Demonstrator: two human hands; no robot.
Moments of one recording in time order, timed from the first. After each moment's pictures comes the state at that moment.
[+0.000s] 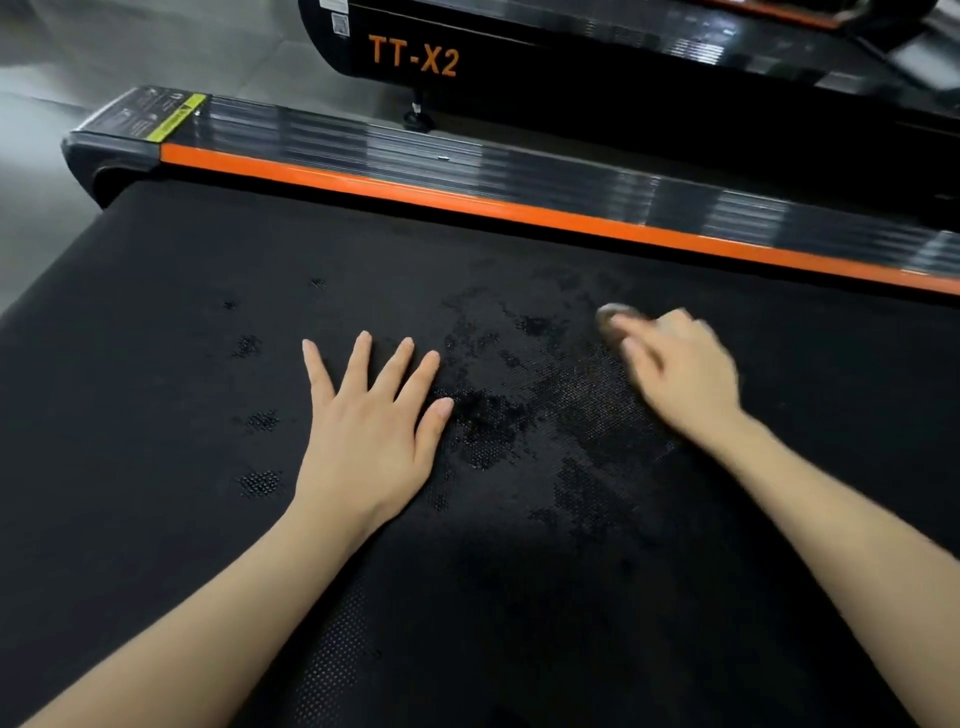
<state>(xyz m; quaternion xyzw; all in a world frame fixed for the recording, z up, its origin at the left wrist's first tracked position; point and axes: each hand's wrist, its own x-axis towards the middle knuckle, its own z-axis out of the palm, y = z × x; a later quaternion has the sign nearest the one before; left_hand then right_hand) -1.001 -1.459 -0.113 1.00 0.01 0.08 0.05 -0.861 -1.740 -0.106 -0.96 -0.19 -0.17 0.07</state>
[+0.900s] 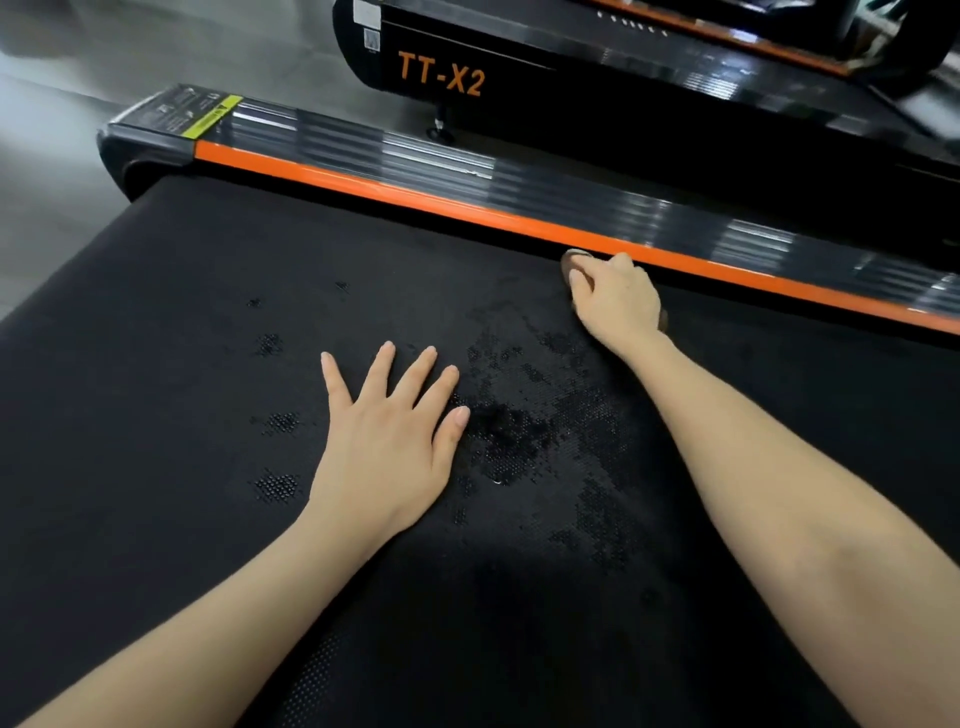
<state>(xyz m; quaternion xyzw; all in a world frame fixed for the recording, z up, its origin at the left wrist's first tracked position) -1.000 -1.455 -0.118 0.99 0.02 0.10 0.07 -0.779 -1.639 -0.096 -0.98 -0.12 -0.12 0.07</state>
